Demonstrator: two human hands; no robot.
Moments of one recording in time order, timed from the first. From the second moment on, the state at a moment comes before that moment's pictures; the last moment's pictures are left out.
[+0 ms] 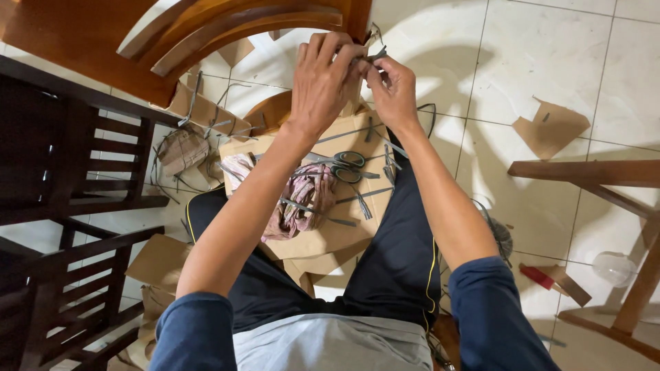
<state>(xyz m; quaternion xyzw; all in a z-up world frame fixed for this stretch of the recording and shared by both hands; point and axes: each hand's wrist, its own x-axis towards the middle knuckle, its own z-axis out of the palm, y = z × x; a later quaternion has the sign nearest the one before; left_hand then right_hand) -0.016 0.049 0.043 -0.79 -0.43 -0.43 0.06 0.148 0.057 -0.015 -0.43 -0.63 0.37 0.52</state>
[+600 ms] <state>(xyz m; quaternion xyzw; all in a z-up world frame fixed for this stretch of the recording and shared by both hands) -0.031 0.062 0.014 -0.78 -0.45 -0.43 0.06 0.162 0.063 0.001 -0.37 -0.64 0.49 0.47</state>
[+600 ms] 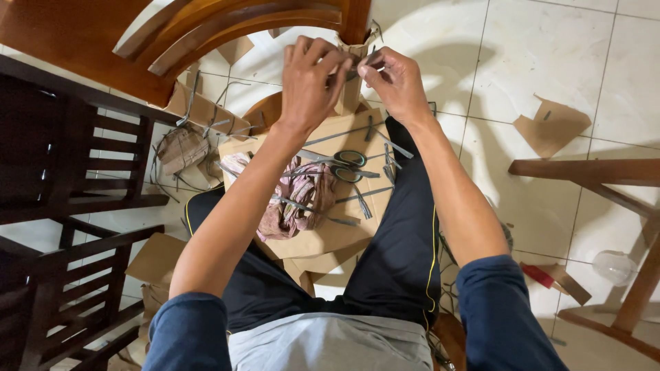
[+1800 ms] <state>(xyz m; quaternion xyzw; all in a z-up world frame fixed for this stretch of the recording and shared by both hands) 0.016 0.055 0.017 -0.33 -0.64 -0.52 -0.46 0.139 0.069 -0.022 -0.35 -0.76 -0.12 0.53</state>
